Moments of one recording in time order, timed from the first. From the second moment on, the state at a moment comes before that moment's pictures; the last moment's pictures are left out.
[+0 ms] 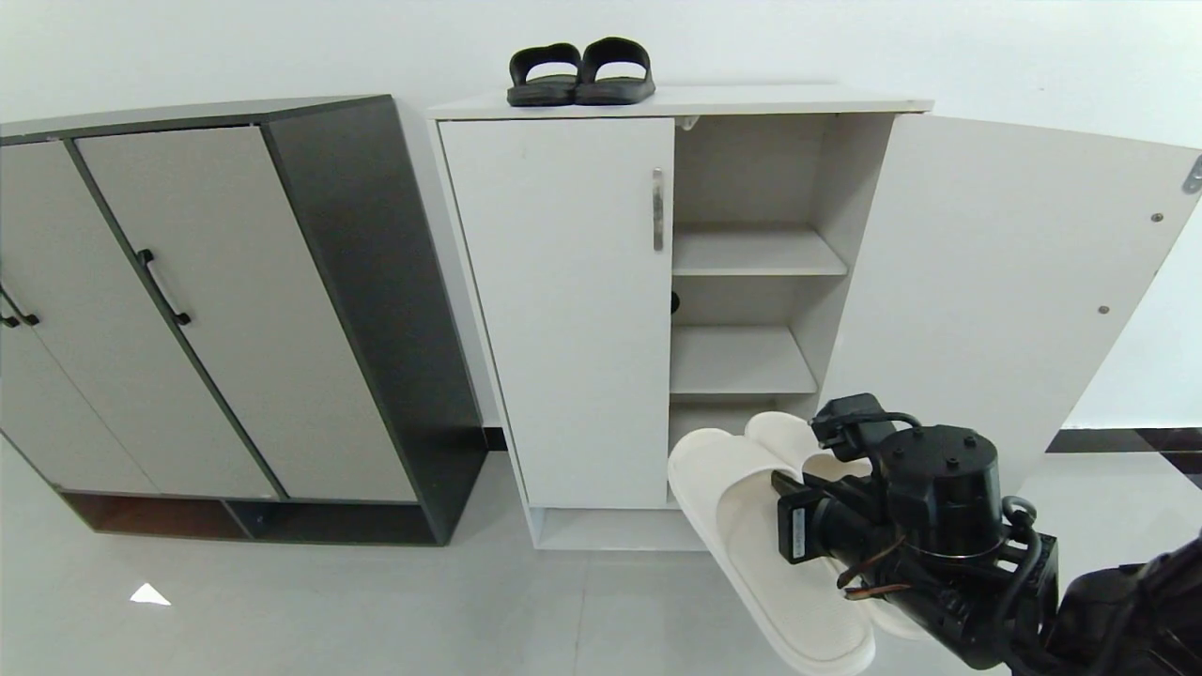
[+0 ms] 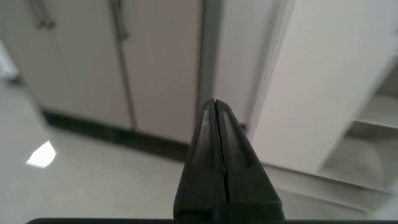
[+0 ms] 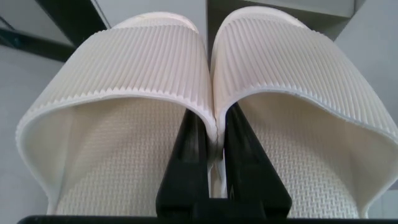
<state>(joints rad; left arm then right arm) -0.05 0.48 -0.21 -0.28 0.31 -0.01 0.73 1.84 -0.56 -0.95 -0.38 0.18</state>
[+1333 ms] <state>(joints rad) 0.00 0.00 0.00 0.00 0.00 0.00 0.79 2.11 -0.88 -0.95 -0.70 0.20</state>
